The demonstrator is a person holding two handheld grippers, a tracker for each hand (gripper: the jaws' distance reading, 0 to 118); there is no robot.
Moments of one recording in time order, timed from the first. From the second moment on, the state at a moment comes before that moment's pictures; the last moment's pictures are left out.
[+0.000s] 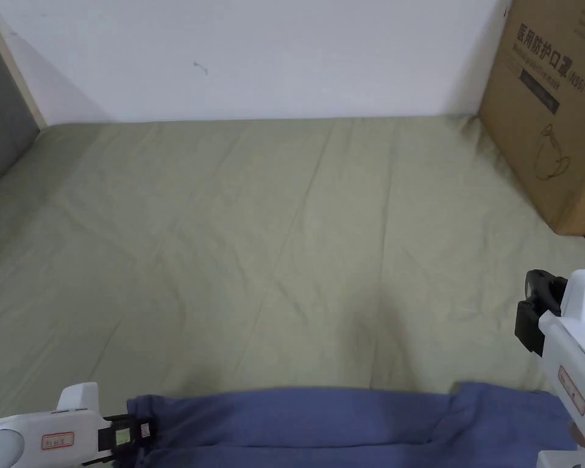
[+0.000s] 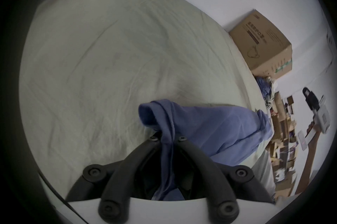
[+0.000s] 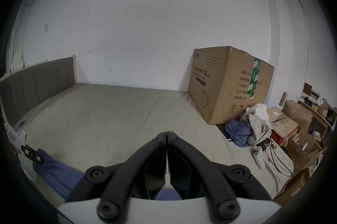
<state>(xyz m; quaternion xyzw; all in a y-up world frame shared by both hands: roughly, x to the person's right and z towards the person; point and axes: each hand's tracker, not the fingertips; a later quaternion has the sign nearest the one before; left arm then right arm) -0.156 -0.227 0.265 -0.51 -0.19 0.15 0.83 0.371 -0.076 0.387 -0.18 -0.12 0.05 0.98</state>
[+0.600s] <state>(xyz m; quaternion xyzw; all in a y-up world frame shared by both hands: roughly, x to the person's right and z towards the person) -0.189 -0.150 0.284 -0.50 -0.08 0.13 0.86 0.377 -0.058 0.397 -0.15 -0.11 0.03 0.98</state>
